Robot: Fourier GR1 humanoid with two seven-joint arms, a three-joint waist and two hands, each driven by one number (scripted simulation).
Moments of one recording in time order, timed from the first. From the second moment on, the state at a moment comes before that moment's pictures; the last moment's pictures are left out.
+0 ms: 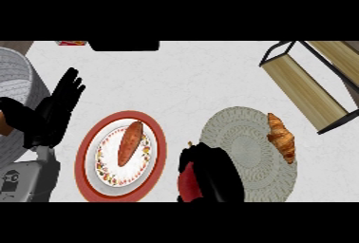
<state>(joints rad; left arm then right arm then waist) -0.23 0.23 0.09 -1.51 0.13 0.01 0.22 -0.18 -0.10 0.74 -1.76 0.88 0.05 0.65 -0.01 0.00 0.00</state>
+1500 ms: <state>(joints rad) -0.25 0.21 0.10 -1.51 0.11 0.00 0.23 -0.56 -0.35 -0.26 -2.05 0.55 0.38 0.79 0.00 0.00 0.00</state>
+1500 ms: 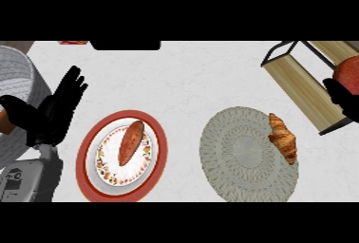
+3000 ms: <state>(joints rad) -0.27 0.21 0.13 -1.49 0.10 -0.03 0.23 -0.51 -0.66 -0.58 -1.25 0.42 0.16 0.16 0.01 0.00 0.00</state>
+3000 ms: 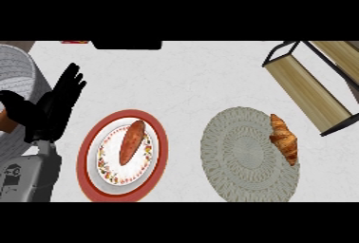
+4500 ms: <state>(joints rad) -0.26 0.18 0.12 -1.52 0.08 -0.01 0.24 -0.56 -1.21 -0.85 -0.41 0.15 0.54 -0.29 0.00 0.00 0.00</state>
